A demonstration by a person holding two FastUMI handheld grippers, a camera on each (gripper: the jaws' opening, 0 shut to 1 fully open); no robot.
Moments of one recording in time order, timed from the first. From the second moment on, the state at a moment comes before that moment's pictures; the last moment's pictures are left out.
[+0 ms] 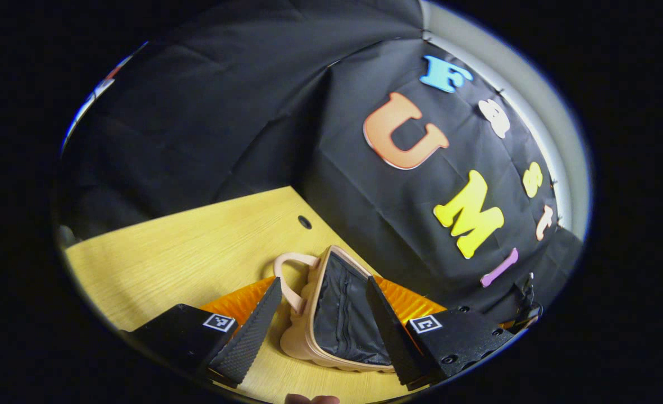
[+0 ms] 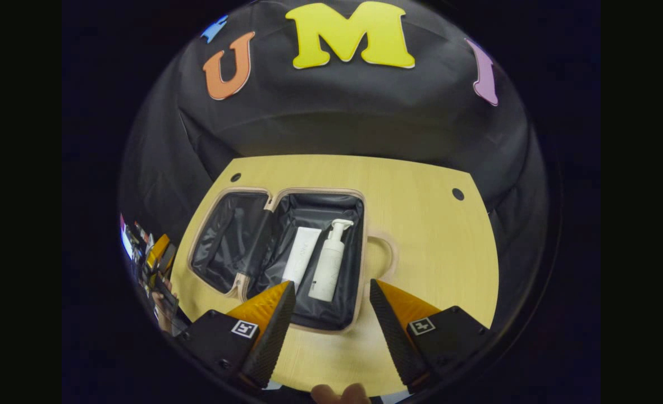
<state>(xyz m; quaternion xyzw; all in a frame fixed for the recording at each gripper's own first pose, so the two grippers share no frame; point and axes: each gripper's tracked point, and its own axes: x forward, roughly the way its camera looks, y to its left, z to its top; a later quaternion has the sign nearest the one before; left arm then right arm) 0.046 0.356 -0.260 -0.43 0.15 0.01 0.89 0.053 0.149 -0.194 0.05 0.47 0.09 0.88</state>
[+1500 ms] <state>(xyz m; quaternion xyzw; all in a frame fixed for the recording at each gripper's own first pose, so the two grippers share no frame) 0.128 0.350 -0.273 -0.44 0.26 0.05 0.86 0.028 0.086 -0.128 0.08 0.34 0.04 0.93</state>
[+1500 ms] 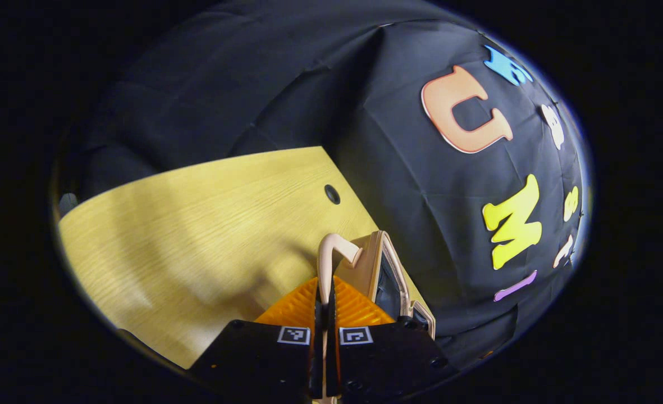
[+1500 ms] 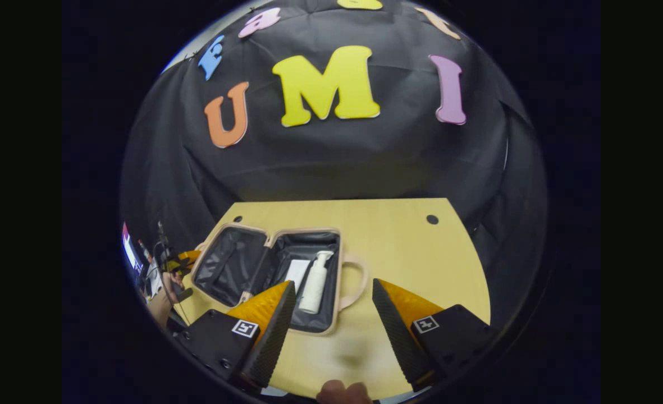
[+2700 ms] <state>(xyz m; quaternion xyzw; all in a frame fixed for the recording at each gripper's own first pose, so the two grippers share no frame) 0.112 0.063 -0.052 -0.08 0.15 0.02 0.99 -0.024 -0.073 -0.082 0.02 0.20 -0.05 0.98</state>
